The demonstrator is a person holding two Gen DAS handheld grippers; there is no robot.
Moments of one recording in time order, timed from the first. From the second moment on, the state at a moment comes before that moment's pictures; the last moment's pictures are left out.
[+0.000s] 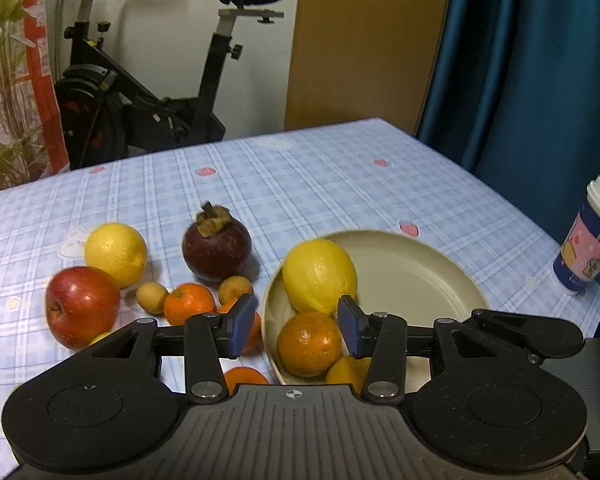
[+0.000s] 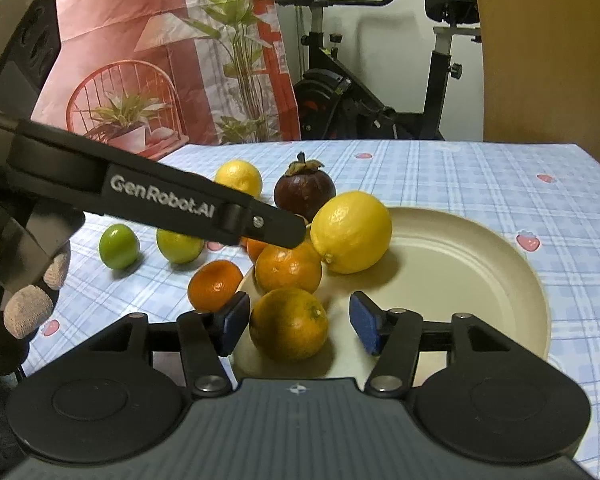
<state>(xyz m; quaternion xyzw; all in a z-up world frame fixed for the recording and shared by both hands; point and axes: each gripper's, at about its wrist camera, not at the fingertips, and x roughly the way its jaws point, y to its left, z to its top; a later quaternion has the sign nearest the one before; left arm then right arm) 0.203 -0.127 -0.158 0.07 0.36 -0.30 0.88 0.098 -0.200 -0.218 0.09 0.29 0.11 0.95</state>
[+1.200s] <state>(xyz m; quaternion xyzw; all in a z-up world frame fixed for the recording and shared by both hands) 0.192 0.069 -0.141 -0.09 0.33 -0.07 0.94 0.114 -0.134 -0.197 -0.01 0.26 0.19 0.95</state>
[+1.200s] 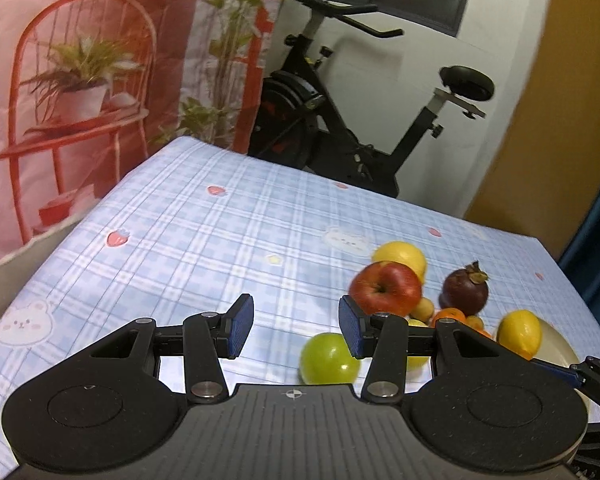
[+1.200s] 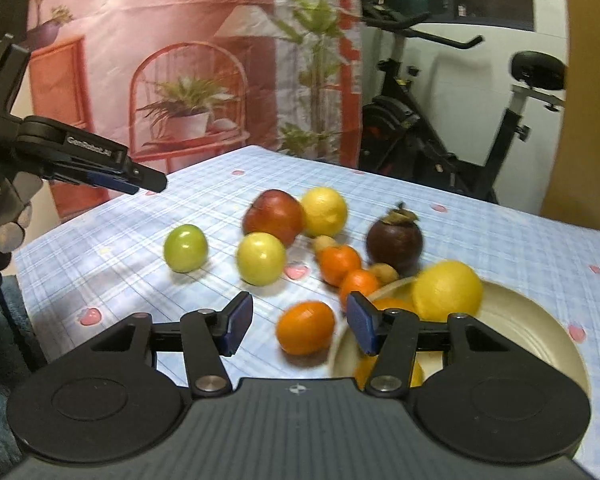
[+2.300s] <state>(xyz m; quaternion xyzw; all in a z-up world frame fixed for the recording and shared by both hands) 0.208 0.068 -0.178 -0.14 0.36 -0.12 0.91 0.220 -0.069 -0.230 -0.05 0.34 0.21 0.92</state>
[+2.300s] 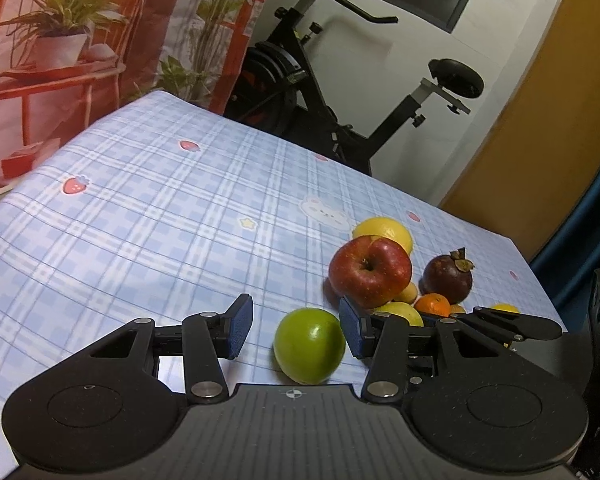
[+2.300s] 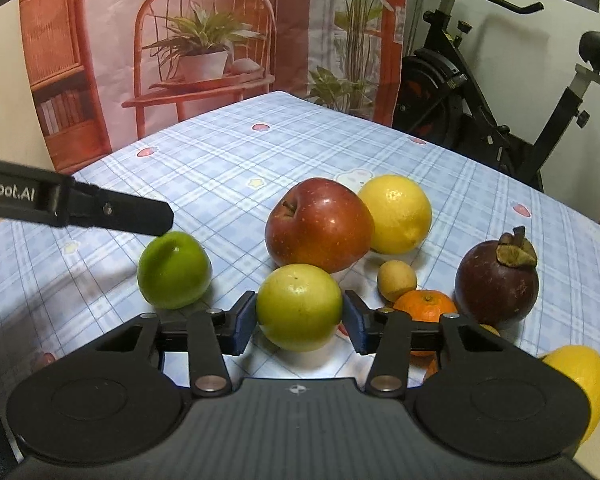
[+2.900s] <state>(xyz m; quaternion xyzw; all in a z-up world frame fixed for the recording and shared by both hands) 0.216 0.052 -0.195 -0.13 0.38 -0.14 0.91 0.212 -0.068 -0.231 -0.05 0.33 0.20 0.92</state>
